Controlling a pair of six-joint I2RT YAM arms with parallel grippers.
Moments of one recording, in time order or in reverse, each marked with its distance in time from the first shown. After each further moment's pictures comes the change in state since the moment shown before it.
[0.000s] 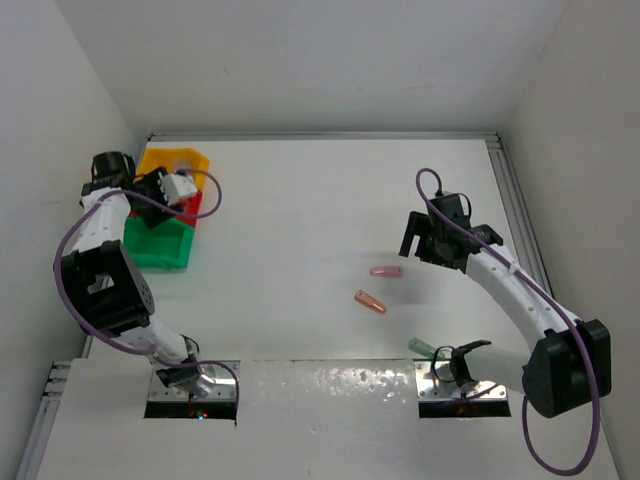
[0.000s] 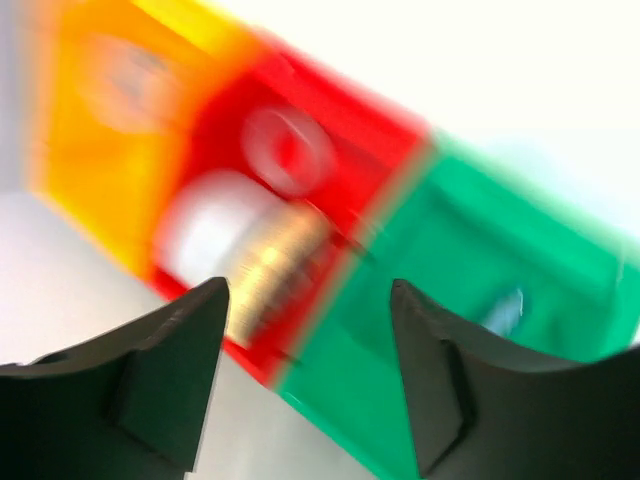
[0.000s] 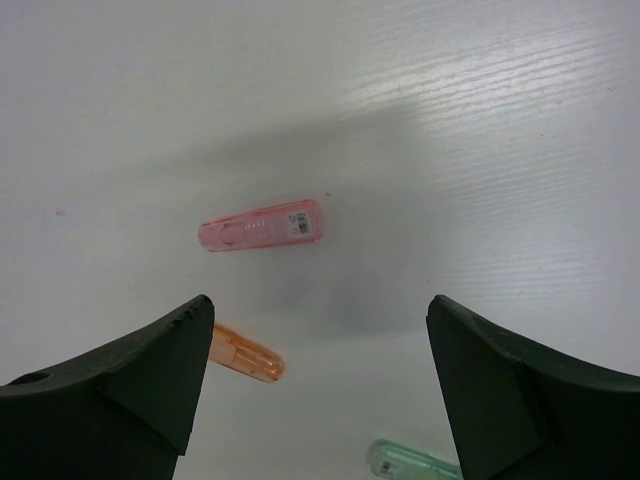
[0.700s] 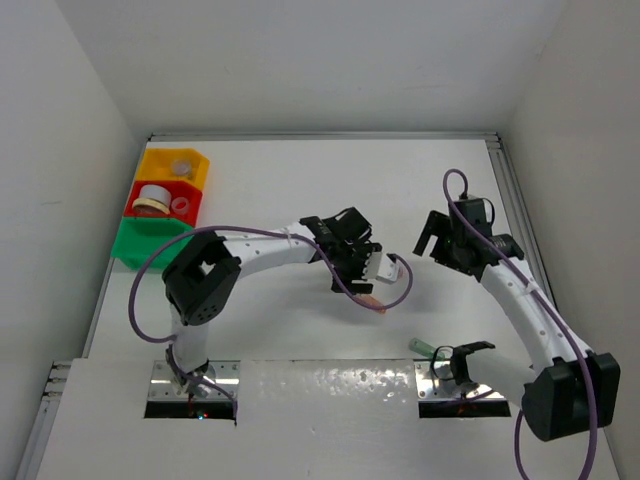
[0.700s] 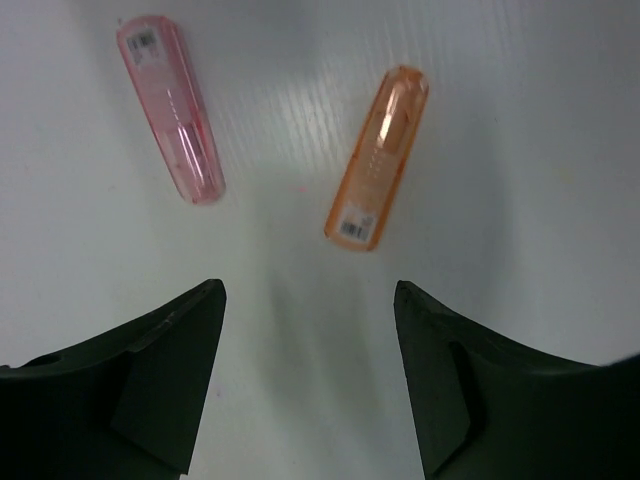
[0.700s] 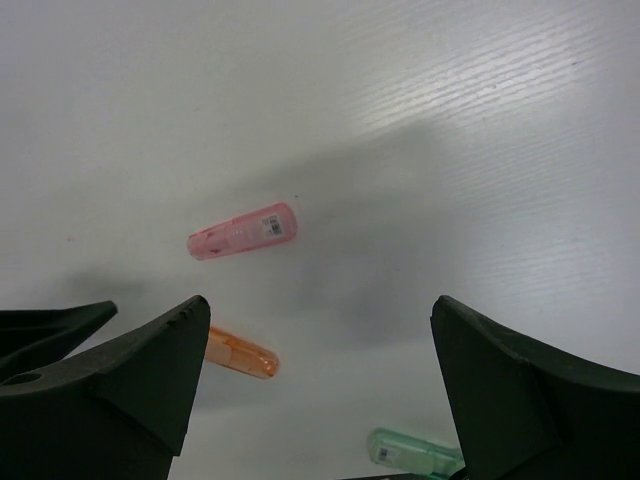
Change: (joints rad) left arm -1.287 0.266 0.135 0.117 -0.014 -0.684; right arm -0.106 -0.099 -0.019 -0.048 -0.022 0.031
